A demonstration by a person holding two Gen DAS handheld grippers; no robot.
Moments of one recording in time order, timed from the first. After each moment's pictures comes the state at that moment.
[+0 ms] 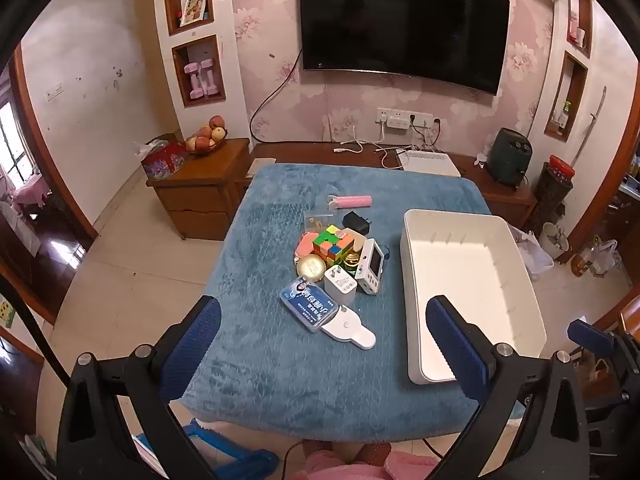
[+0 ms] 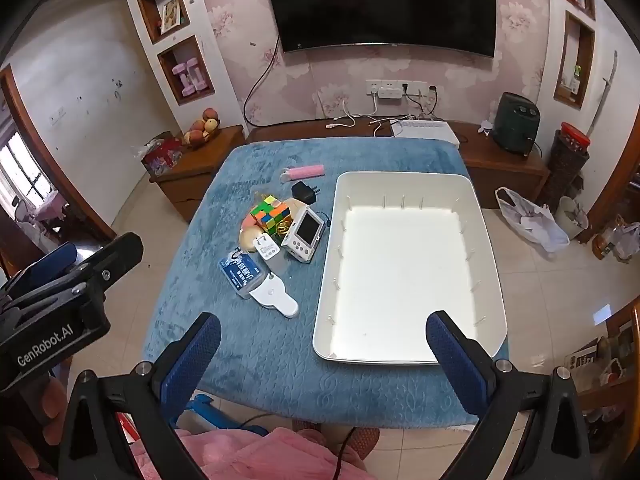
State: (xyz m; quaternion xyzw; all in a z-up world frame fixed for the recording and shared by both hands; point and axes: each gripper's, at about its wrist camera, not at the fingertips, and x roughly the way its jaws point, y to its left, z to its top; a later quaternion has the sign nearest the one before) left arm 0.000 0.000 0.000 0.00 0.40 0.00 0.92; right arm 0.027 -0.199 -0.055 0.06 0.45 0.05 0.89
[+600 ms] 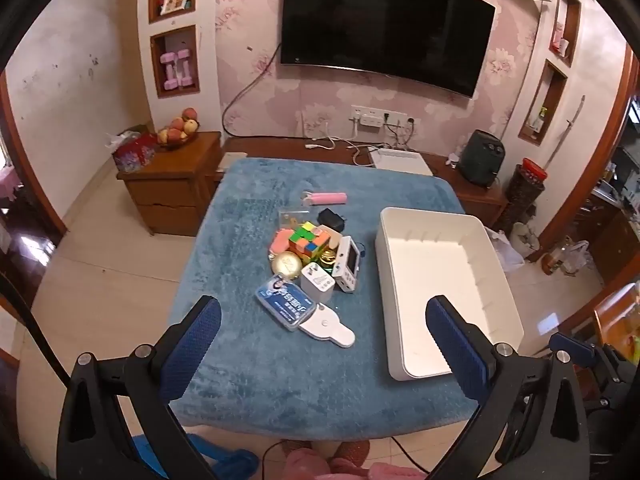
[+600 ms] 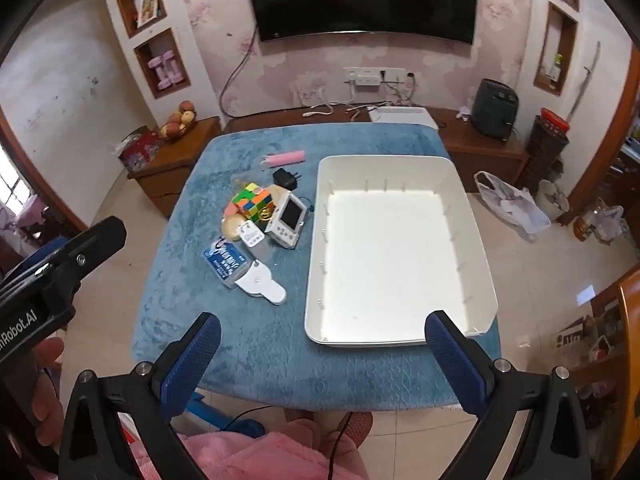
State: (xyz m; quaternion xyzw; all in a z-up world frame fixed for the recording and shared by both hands) left arm 0.006 0.015 -0.005 -0.03 0.41 -0.06 0.91; right arm 0.021 -0.187 -0.063 0.06 0.47 0.00 0.88
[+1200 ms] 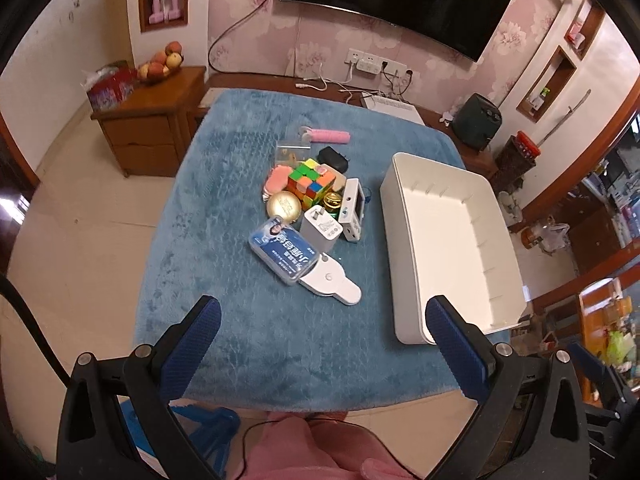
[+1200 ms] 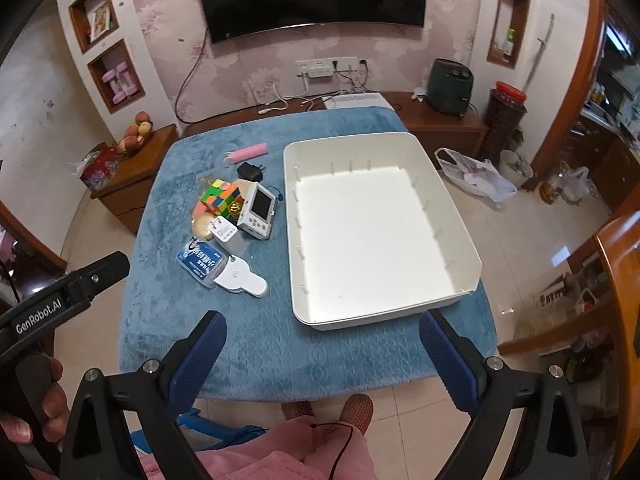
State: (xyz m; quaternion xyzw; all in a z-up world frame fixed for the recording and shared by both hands) left arm 0.033 0.056 -0.056 -0.08 0.51 -0.10 0.85; right arm 0.010 -0.173 -0.074 0.08 0.48 -0.09 0.87
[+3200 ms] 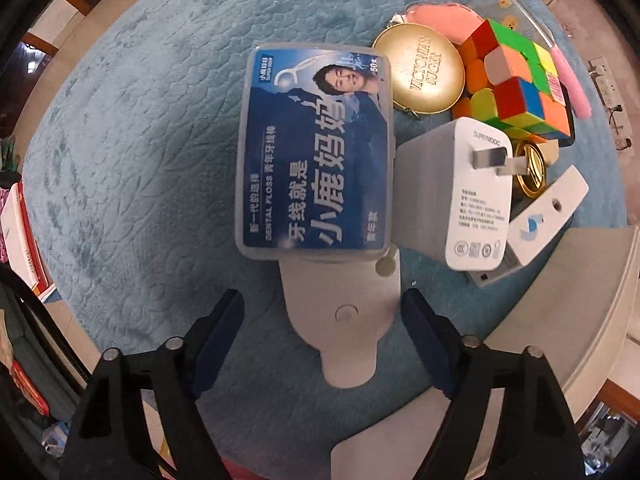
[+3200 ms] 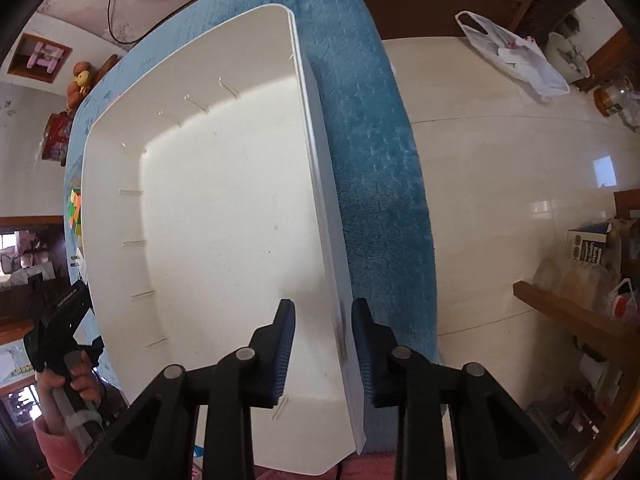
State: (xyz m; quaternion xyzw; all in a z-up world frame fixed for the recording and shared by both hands) left arm 0.156 0.019 -0.262 -0.32 0.68 0.23 0.62; right arm 0.200 -0.422 -0.227 0.16 0.71 0.00 0.69
